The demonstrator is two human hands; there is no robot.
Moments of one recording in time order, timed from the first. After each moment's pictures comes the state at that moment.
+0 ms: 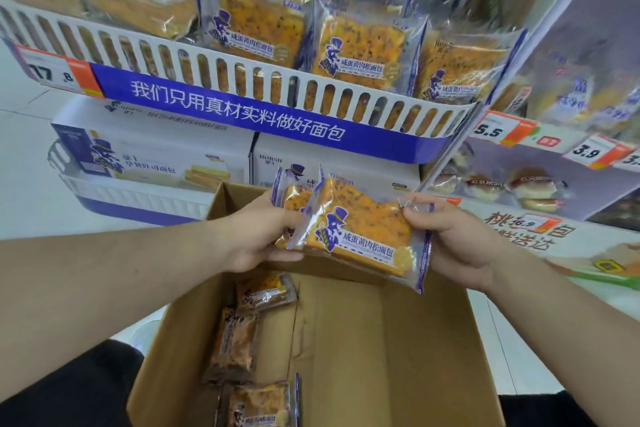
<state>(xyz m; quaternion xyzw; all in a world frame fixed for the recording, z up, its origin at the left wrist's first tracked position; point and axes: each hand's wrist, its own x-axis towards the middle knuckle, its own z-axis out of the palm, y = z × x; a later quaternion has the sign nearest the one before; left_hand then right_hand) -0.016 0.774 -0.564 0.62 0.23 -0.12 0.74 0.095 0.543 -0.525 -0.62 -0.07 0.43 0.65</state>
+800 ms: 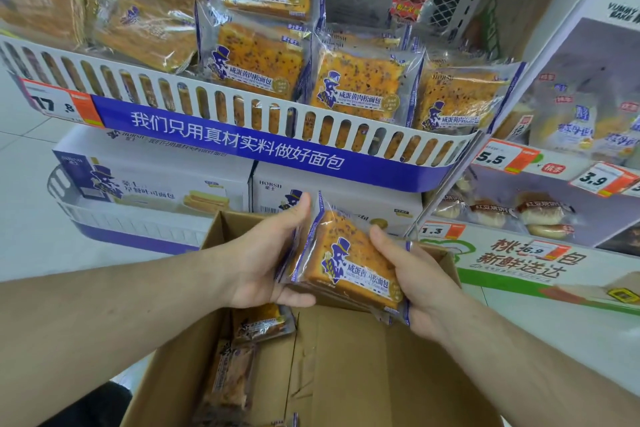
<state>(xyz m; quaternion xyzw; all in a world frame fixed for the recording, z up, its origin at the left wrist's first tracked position) -0.012 0.769 -0.543 0.55 0.23 -0.20 0.78 0.069 0.583 -0.542 -0.64 0.06 0.36 0.67</state>
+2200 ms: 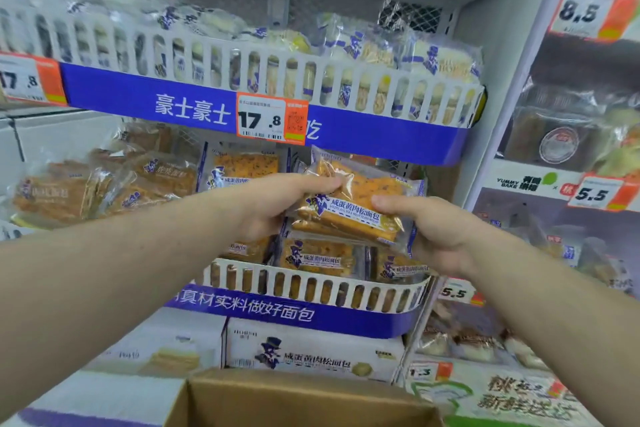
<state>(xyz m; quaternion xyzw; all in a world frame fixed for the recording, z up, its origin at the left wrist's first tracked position) 0.100 0.810 -0.336 0.76 0.09 0.02 0.64 0.179 0.610 -0.333 -0.70 -0.19 0.25 0.64</state>
